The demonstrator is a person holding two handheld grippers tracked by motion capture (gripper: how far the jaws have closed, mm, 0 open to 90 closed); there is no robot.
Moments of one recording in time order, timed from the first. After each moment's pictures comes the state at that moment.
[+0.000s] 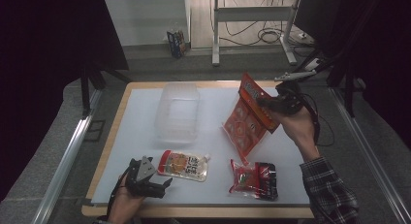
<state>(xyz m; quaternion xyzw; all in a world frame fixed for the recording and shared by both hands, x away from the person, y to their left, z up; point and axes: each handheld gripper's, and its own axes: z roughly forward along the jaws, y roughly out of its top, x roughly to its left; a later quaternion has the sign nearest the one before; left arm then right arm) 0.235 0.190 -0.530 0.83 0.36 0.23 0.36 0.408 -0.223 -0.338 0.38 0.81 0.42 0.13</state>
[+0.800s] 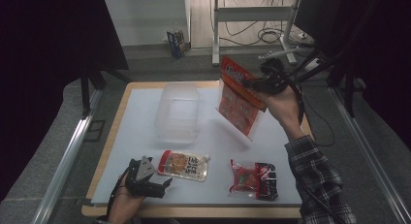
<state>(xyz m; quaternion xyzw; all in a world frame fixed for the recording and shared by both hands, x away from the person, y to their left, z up) 0.235 0.191 -0.531 0.82 0.37 0.23 0.36 0.437 -0.177 -0.300 0.36 0.81 0.44 0.14</state>
